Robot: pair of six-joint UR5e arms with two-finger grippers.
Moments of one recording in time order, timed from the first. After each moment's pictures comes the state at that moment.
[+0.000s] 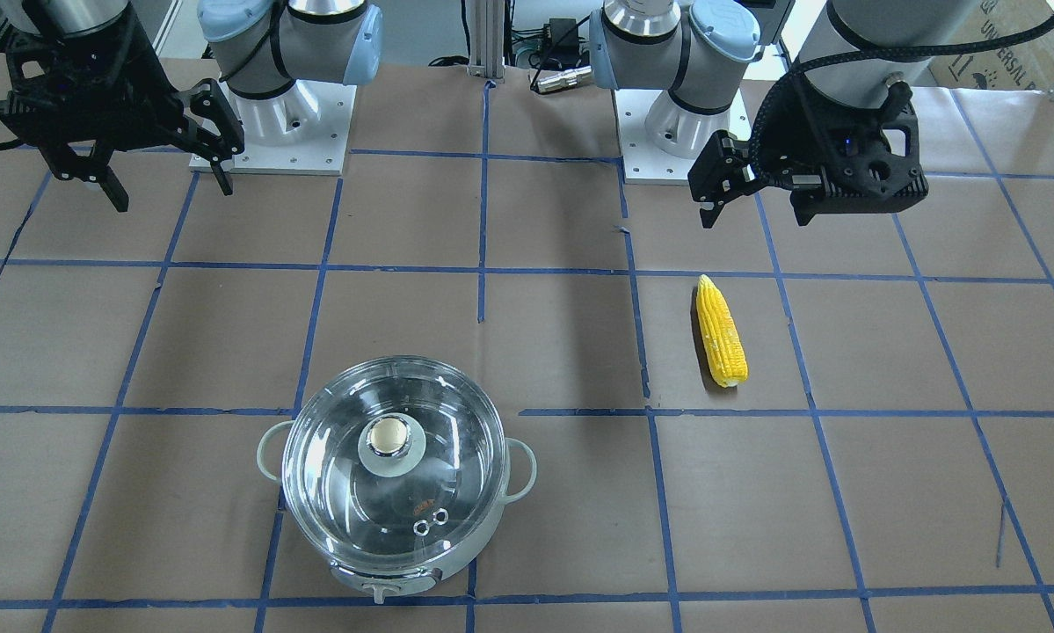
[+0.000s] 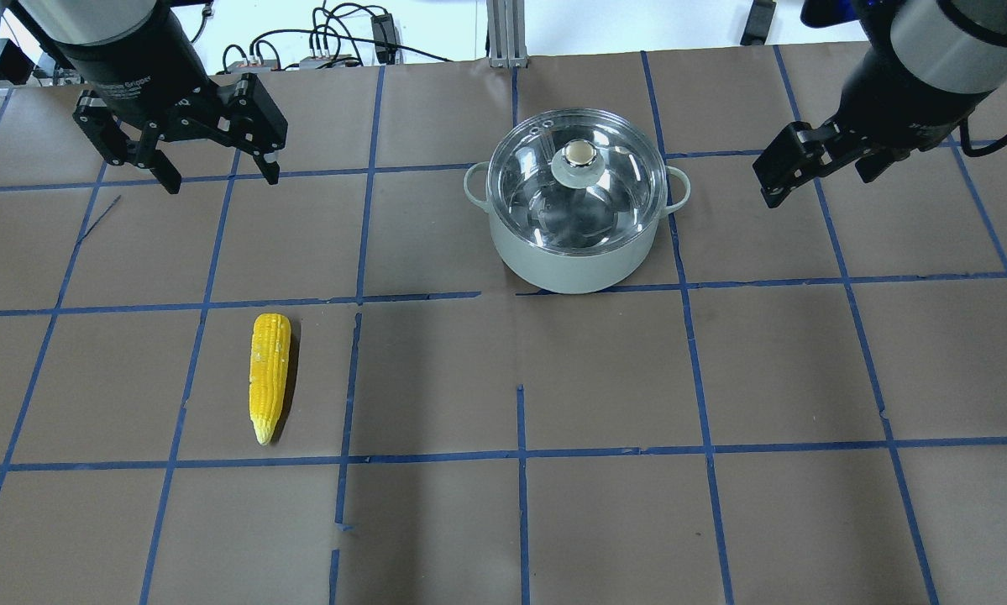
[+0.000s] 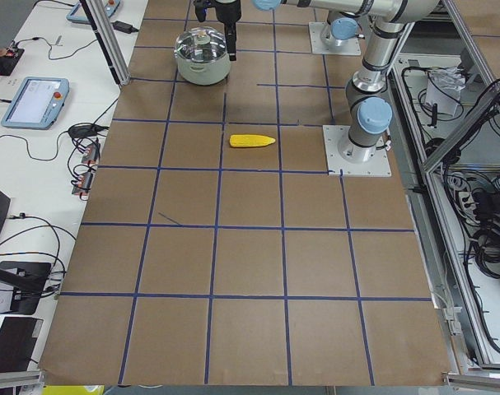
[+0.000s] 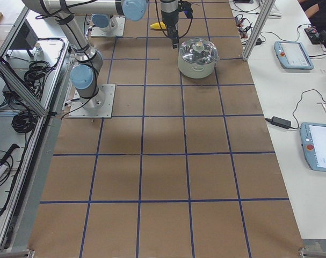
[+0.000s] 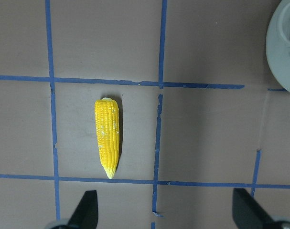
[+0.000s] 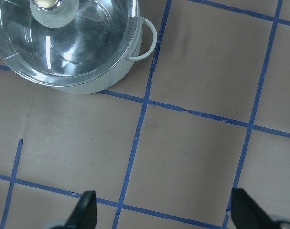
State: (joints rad) left arm -1.54 -1.64 -1.40 -1.74 1.57 -0.03; right arm 1.47 -1.70 1.67 -1.66 -1.53 -0.34
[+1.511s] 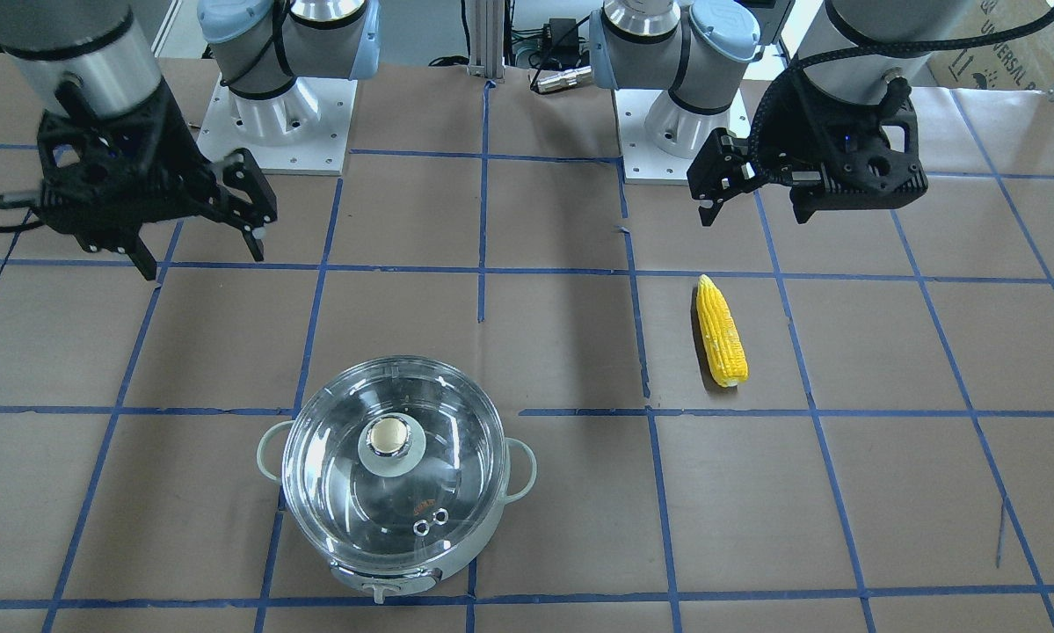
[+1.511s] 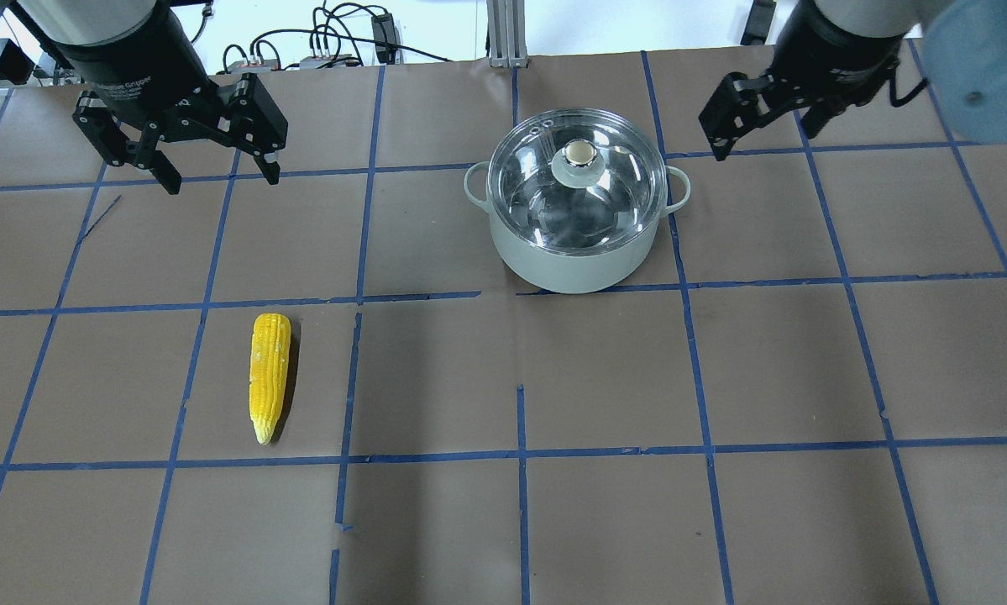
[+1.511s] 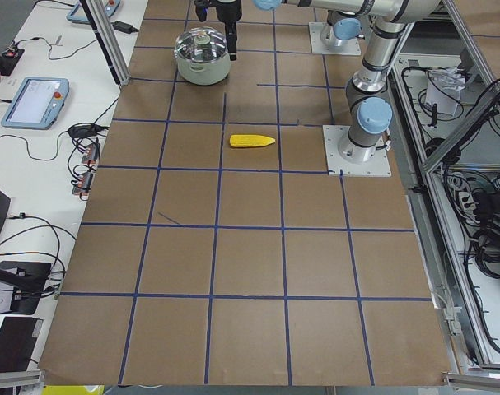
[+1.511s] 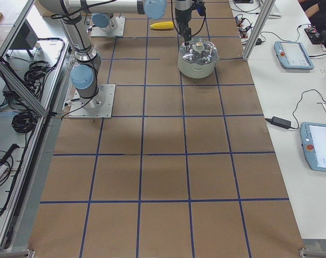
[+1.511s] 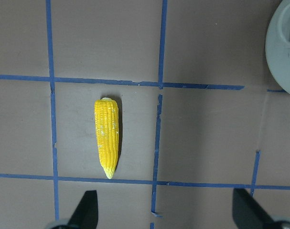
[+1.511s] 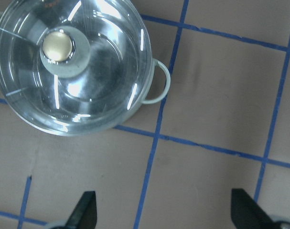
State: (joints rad) left arm -1.54 -1.63 -1.40 -1.74 1.57 -0.03; right arm 1.58 -1.49 1.55 -1.78 -1.53 -0.20
